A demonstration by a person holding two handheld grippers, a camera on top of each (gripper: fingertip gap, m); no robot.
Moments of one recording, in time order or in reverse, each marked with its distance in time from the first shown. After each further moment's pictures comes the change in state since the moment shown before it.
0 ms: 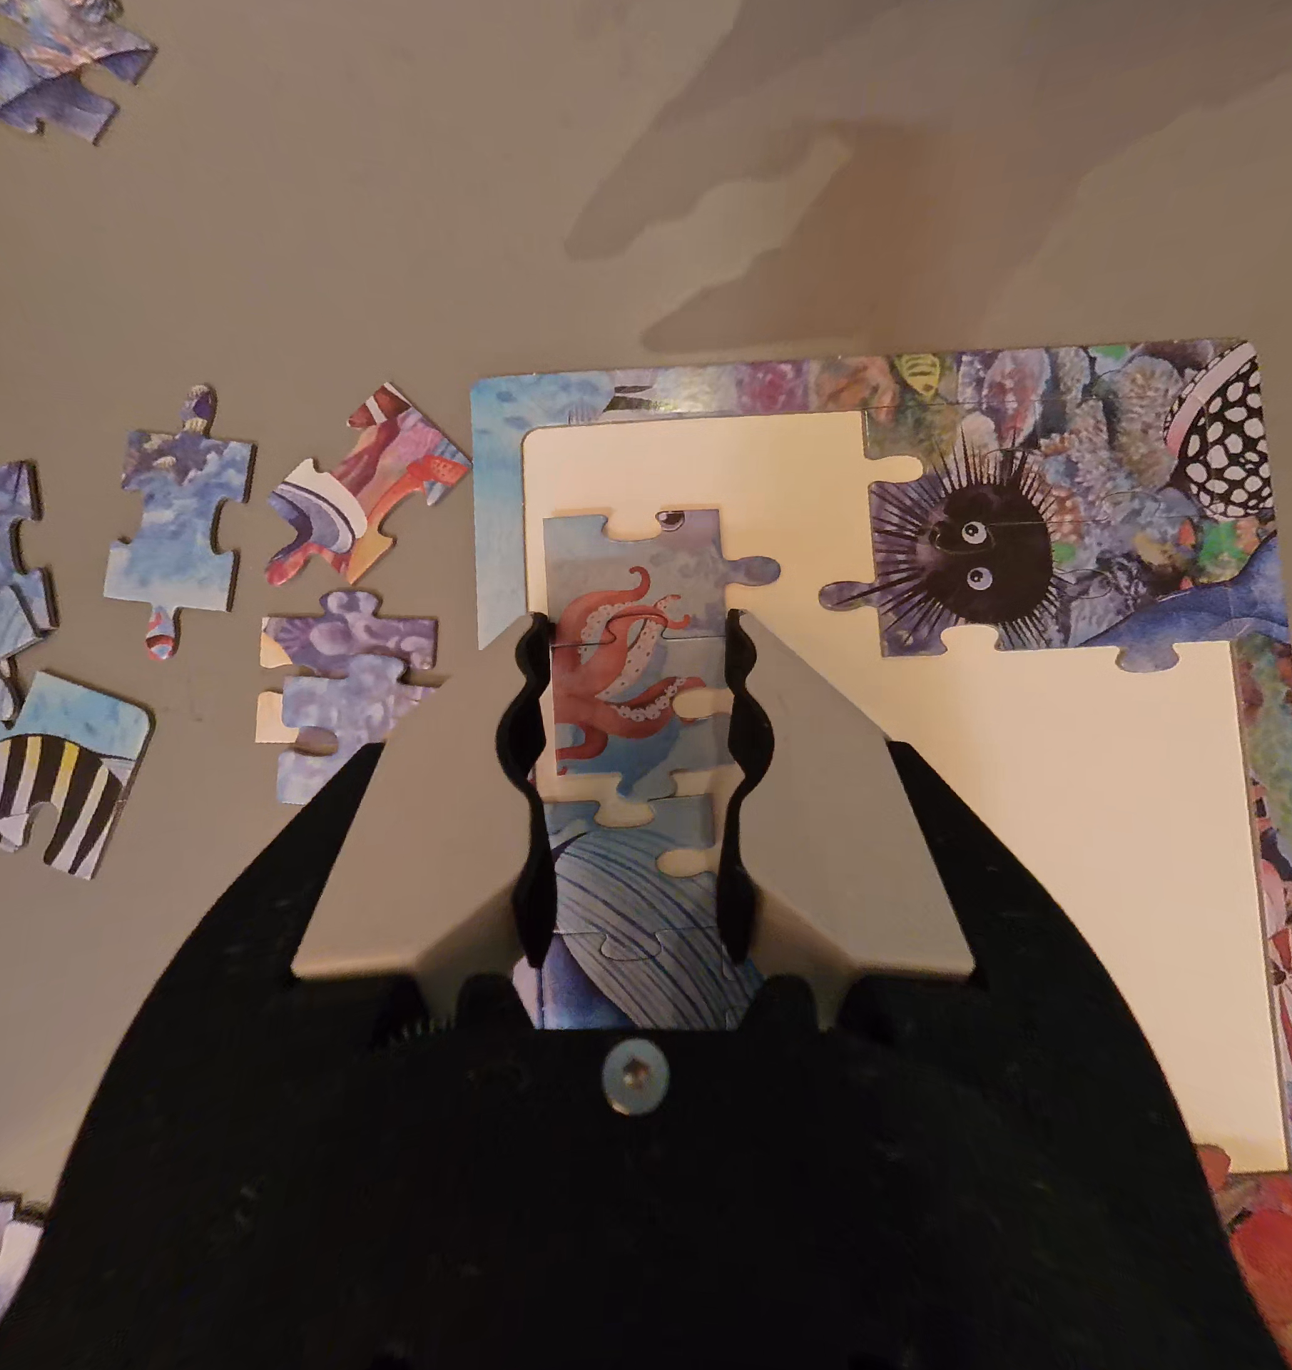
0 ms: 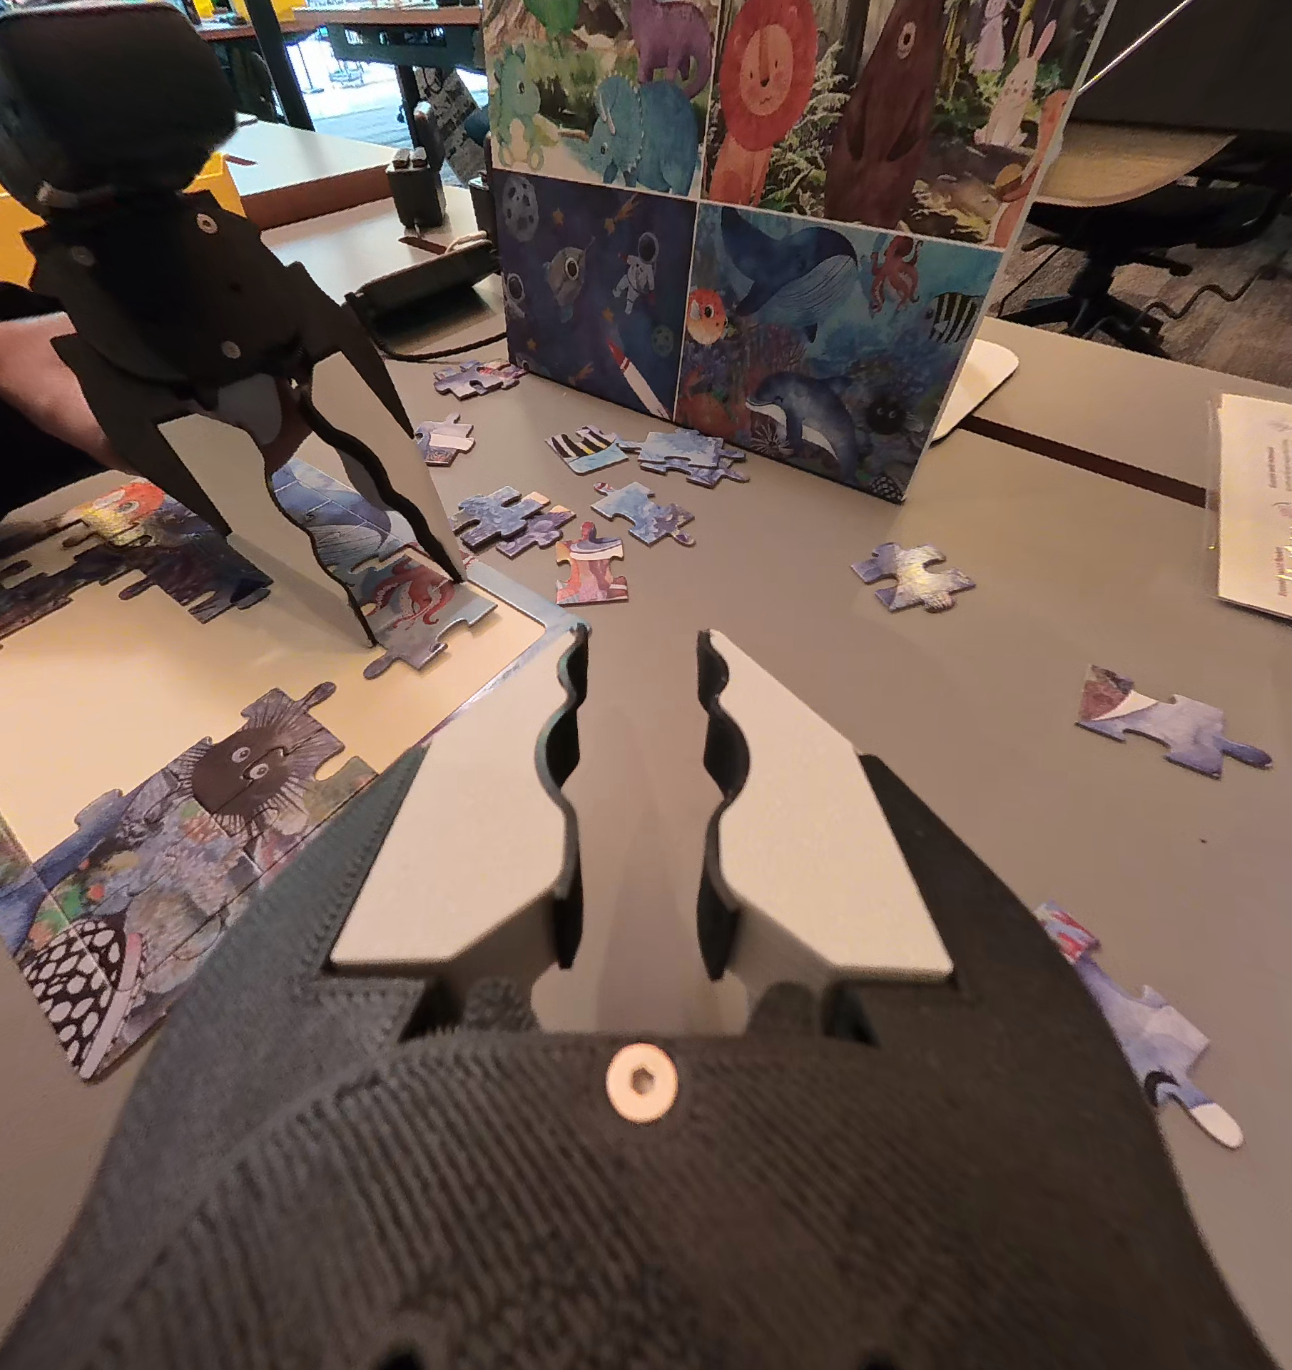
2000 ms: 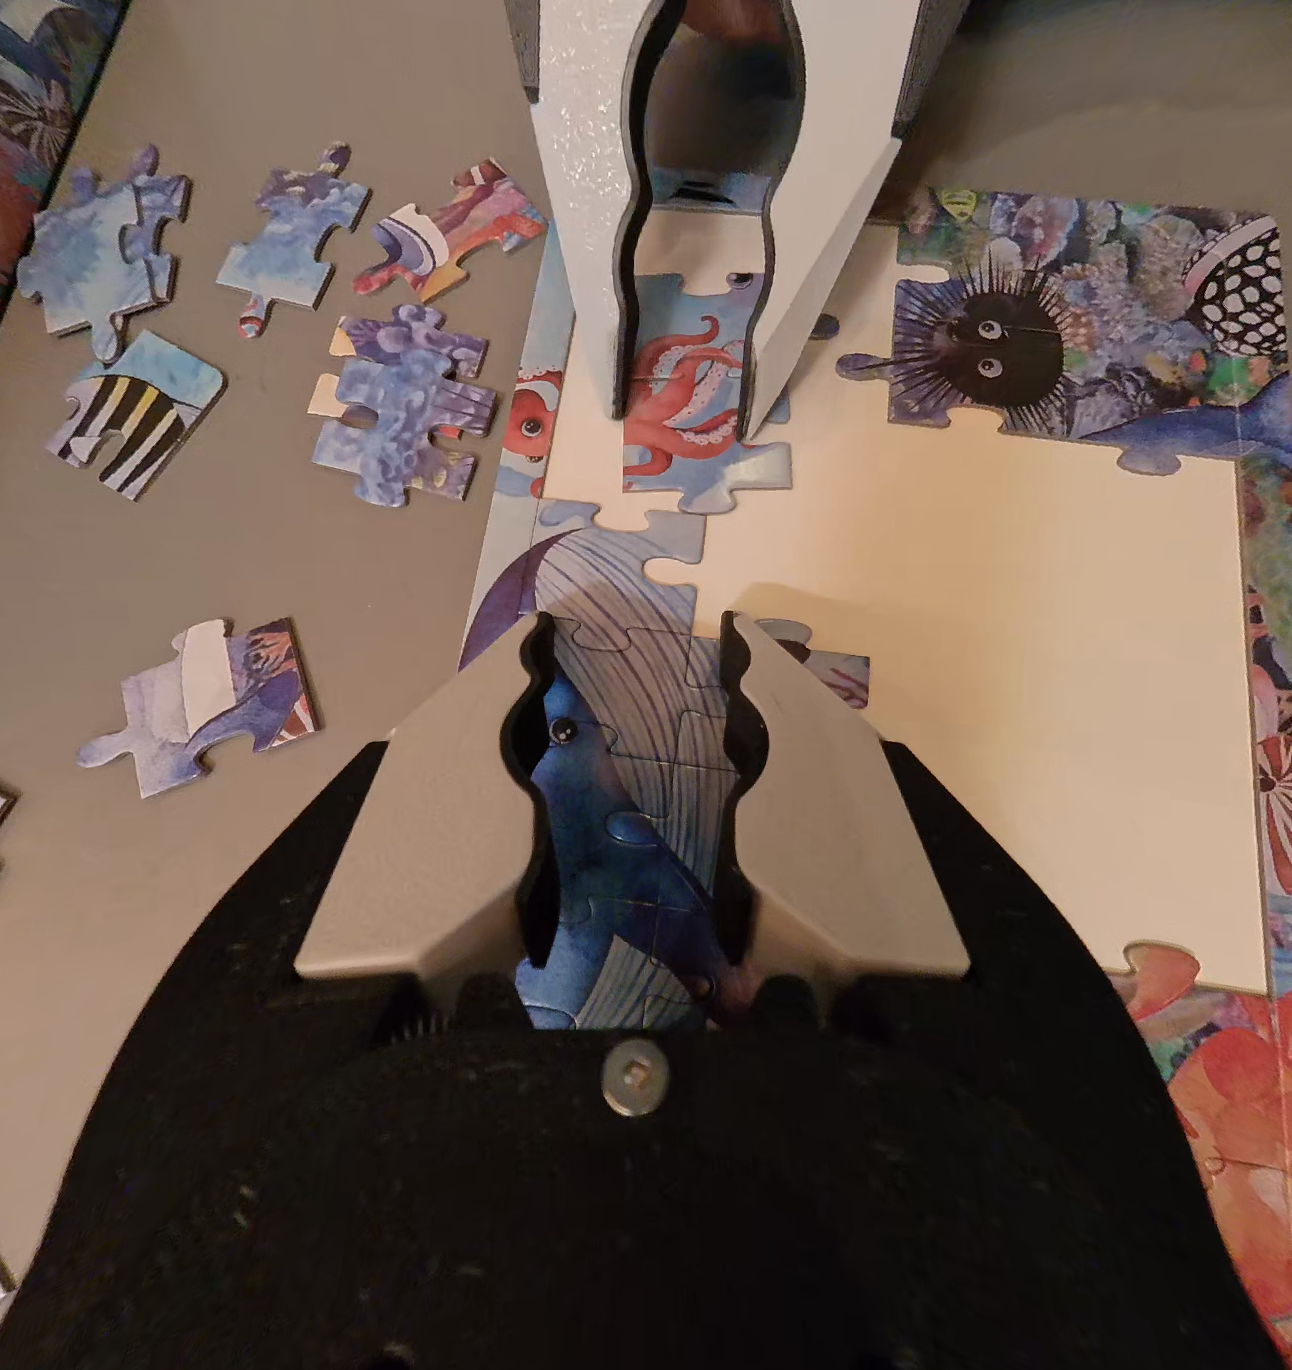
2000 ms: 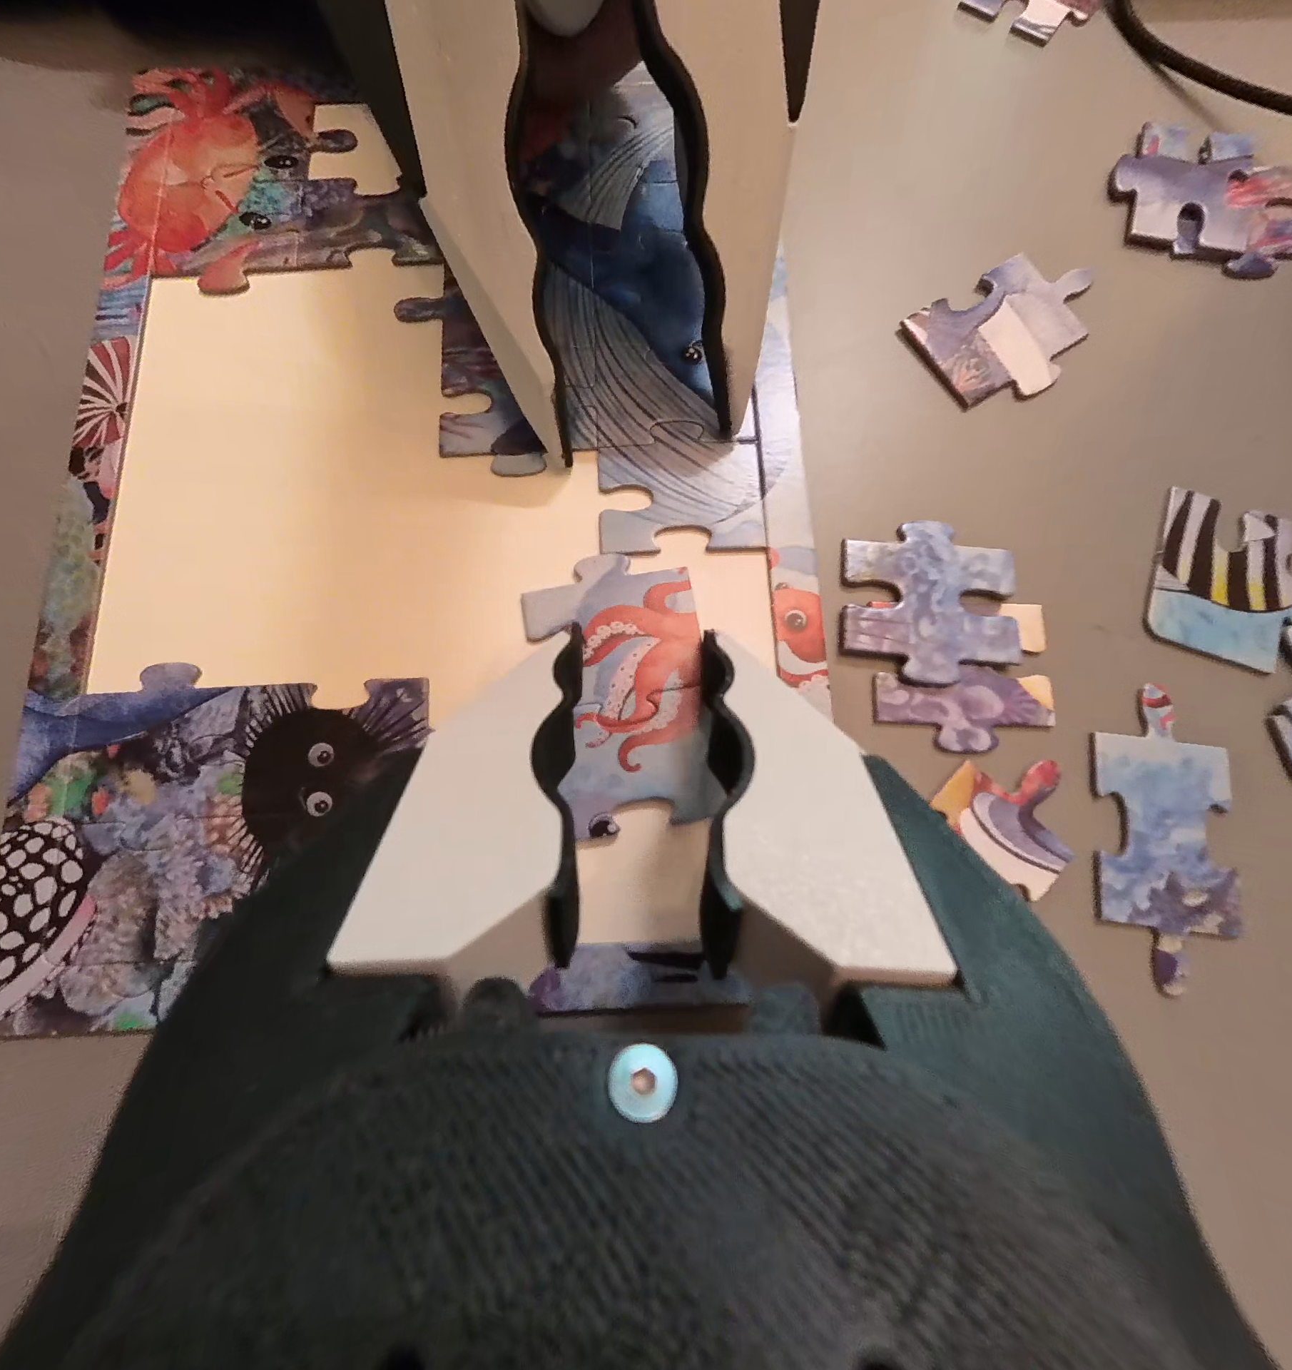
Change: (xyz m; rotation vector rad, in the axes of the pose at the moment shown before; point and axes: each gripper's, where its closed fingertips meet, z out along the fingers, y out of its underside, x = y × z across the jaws) left arm 0.006 0.062 -0.046 0.134 -0.146 -0.123; right arm -0.112 0.048 0.098 -0.442 -0.738 -0.482
